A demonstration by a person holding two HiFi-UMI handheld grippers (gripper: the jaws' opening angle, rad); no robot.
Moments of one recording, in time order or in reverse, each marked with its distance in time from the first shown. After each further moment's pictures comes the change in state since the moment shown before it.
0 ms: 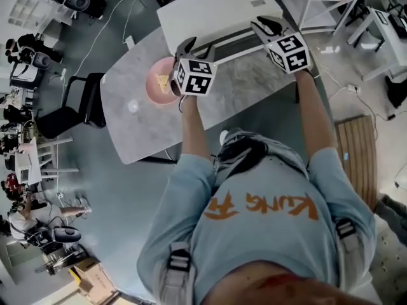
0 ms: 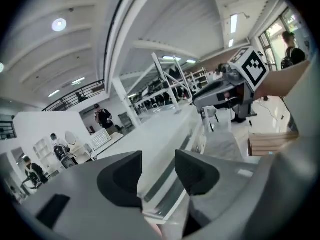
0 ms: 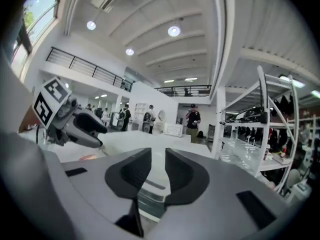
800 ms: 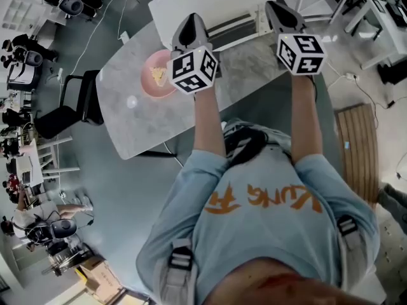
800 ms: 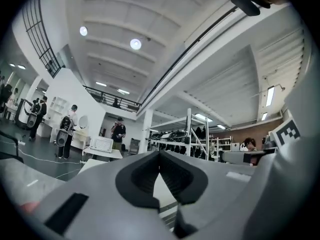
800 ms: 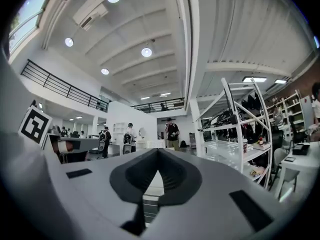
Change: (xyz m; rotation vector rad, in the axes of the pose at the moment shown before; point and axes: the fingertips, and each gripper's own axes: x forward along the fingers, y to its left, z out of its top) left arm -0.052 0.020 0.091 -0.619 -0.571 0.132; right arm -0.081 -0.027 0.051 0.222 -0.217 -0.245
